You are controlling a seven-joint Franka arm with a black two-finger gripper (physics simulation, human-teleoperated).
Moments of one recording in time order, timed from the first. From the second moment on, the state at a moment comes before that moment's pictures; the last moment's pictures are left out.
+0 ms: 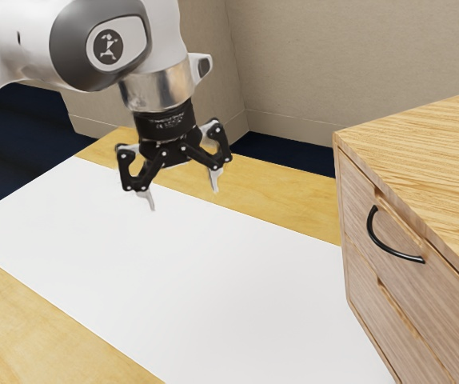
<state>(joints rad) 1.73 -0.13 -1.71 -1.38 -0.07 1.38 -1.00</state>
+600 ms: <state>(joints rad) 1.69 -0.13 -1.81 -1.19 -0.21 1.54 -1.33</state>
